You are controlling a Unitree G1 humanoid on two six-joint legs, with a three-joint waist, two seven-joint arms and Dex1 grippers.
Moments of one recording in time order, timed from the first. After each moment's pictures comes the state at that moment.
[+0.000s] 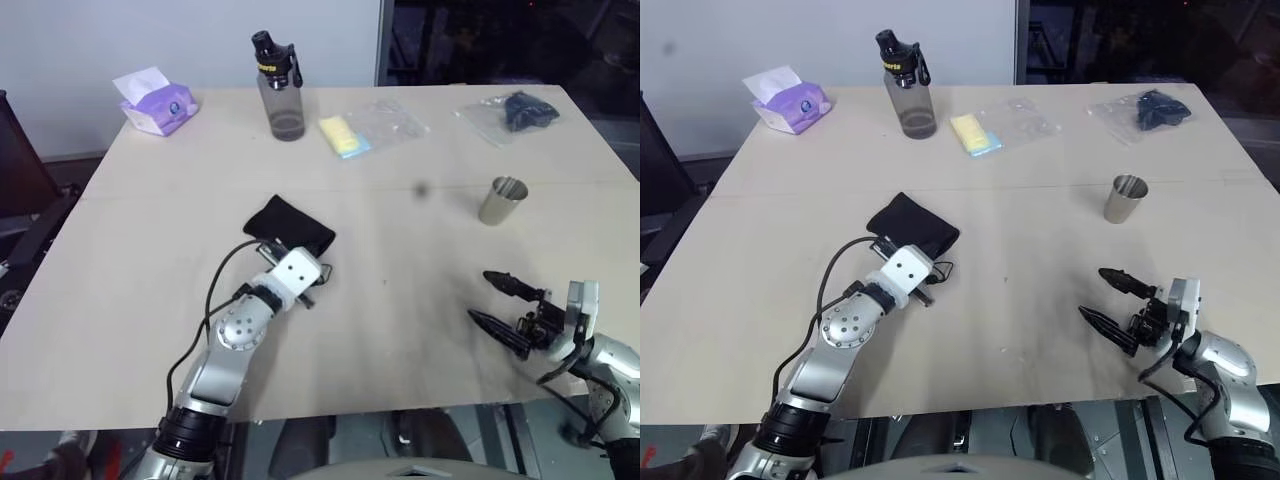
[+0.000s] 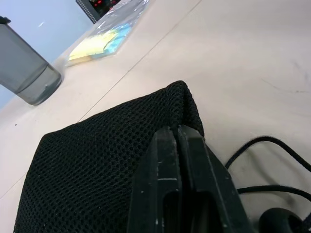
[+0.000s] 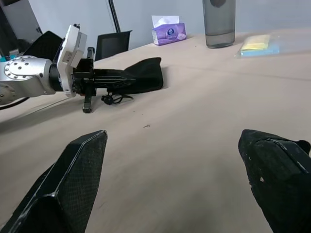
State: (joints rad) left arm -0.09 0.39 -0.15 -0.17 0.23 0.08 -0.33; right arm 0.08 -0.48 -0.21 0.07 0.64 -0.05 1.24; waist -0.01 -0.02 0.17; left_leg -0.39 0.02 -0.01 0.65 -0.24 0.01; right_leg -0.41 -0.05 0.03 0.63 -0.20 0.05
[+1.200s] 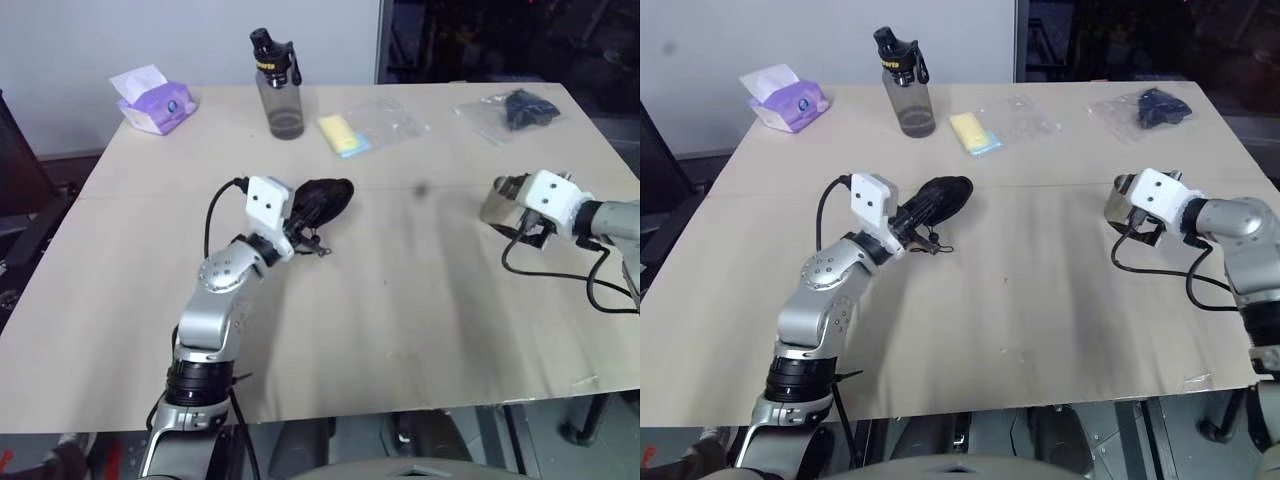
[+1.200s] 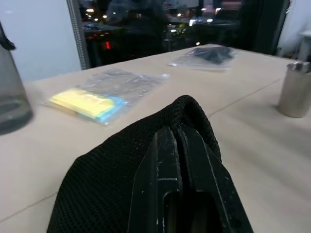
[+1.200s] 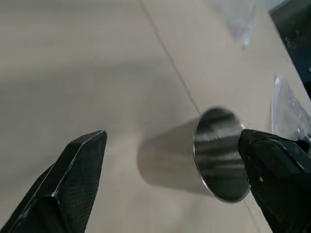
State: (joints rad) left arm -0.34 0.31 0.02 -0.21 -0.28 0.36 -0.49; right arm -0.58 -0.87 0.11 0.31 -0.08 0.03 0.87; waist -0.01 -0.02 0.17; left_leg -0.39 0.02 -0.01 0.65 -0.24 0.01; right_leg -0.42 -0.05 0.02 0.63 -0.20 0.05
